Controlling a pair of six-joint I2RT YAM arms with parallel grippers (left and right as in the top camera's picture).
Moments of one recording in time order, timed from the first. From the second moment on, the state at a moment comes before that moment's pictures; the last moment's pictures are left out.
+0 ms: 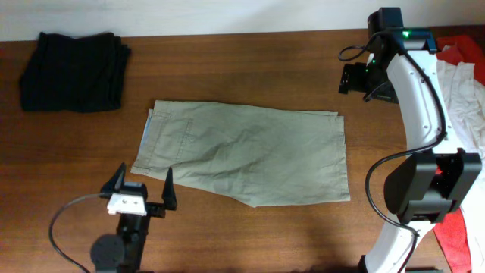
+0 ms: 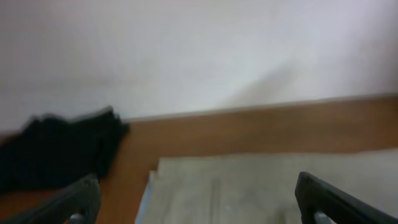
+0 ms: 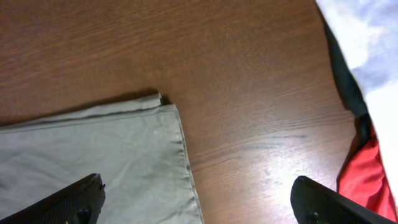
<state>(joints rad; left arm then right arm) 0.02 0.14 0.12 0.01 0.16 0.03 -0.03 2.03 2.00 -1.33 0.13 0.26</state>
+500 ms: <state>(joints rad) 0.07 1.79 1.48 -0.85 0.17 0.22 -0.03 2.03 2.00 -1.33 0.14 0.26</state>
